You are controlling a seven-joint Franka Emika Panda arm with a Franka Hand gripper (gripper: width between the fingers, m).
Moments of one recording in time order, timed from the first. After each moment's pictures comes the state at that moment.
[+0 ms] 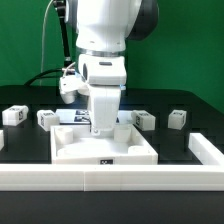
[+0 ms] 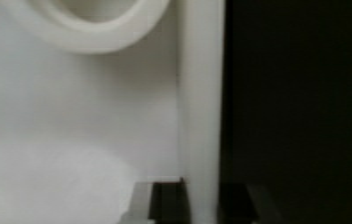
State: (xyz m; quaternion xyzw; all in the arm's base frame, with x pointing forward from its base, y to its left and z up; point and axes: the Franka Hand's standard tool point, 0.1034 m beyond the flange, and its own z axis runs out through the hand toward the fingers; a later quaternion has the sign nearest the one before) arm 0.462 -0.033 0.014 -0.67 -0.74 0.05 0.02
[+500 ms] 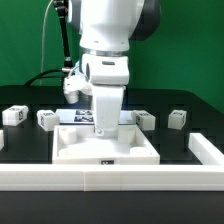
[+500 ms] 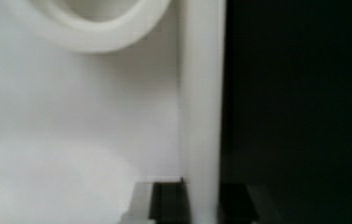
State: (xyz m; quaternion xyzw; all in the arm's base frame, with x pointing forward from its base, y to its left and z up) arm 0.465 -0.020 0.013 -0.69 -0.72 0.04 0.02
